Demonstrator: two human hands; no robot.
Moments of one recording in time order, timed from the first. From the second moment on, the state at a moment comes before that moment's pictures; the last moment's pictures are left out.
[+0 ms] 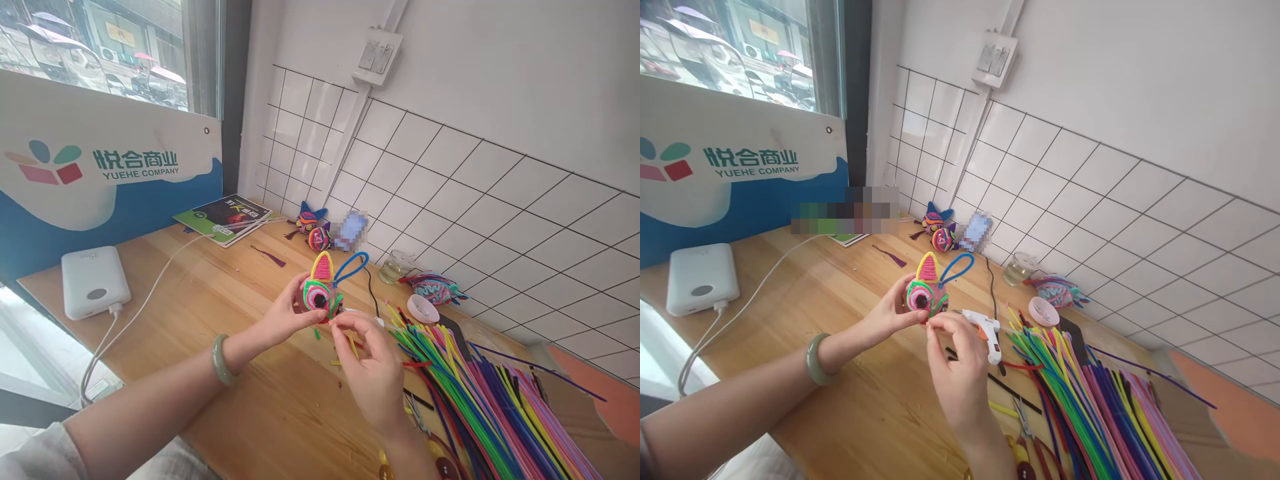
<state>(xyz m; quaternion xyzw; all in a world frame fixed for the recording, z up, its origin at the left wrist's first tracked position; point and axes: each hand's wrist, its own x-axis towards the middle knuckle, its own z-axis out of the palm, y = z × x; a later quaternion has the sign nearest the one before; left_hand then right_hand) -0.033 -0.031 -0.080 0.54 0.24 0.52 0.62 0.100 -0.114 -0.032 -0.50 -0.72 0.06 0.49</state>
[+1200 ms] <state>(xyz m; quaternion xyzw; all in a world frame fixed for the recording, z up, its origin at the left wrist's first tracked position) -0.027 -0.007 -0.103 0.47 0.30 0.54 0.63 0.237 -0.067 -0.102 -0.76 -0.58 0.17 0.24</state>
